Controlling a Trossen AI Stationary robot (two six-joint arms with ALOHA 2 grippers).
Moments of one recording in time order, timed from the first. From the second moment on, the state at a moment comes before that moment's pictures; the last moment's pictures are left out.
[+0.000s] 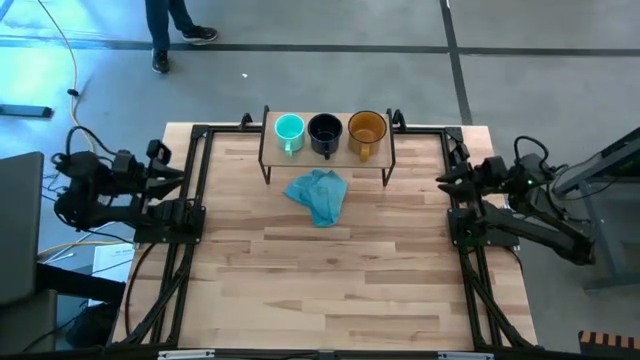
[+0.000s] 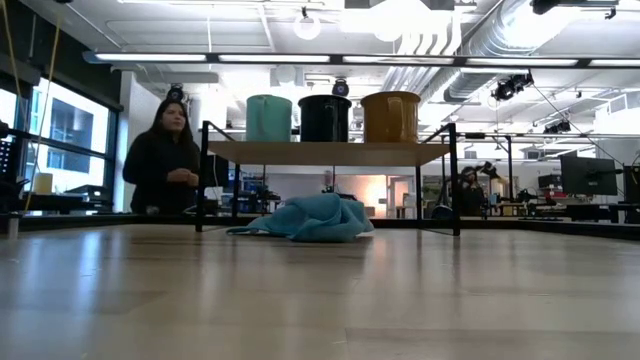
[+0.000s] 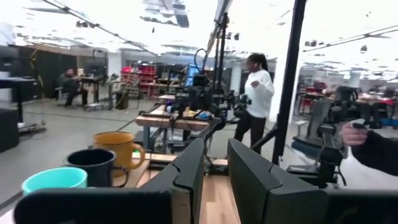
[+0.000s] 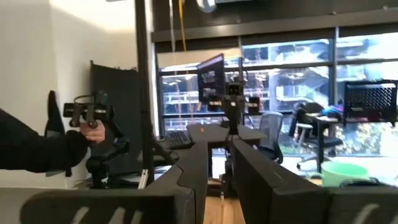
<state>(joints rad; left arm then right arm) 0.13 0.01 0.75 -0.56 -0.01 -0.07 -0.45 0.21 0.49 0.06 -0.60 0.22</state>
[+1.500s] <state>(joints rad) 0.13 0.01 0.08 0.48 0.11 -0.20 -0.13 0.21 0.01 0.83 -0.54 0.29</state>
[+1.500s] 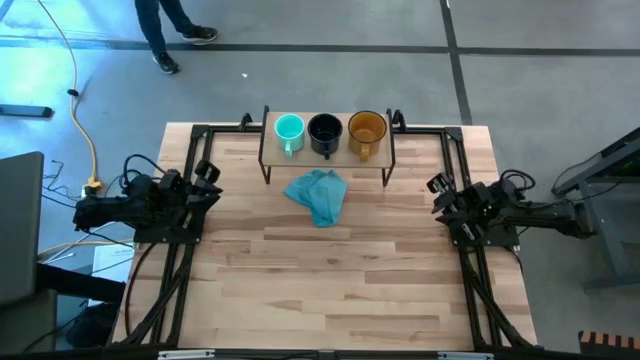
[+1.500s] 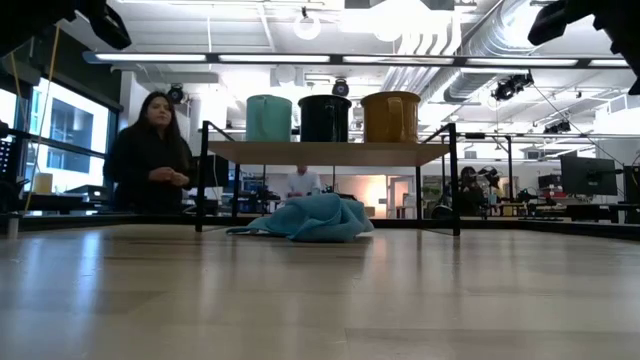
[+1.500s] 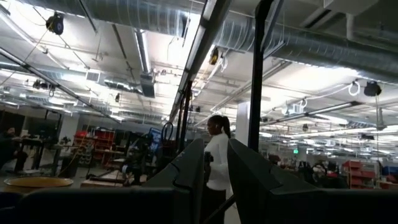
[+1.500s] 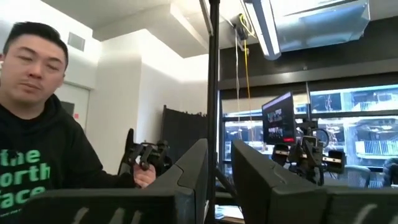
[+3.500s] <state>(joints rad) 0.13 0.01 0.01 0.43 0.10 -0.28 0.03 0.18 0.01 0.69 -0.58 -0.15</state>
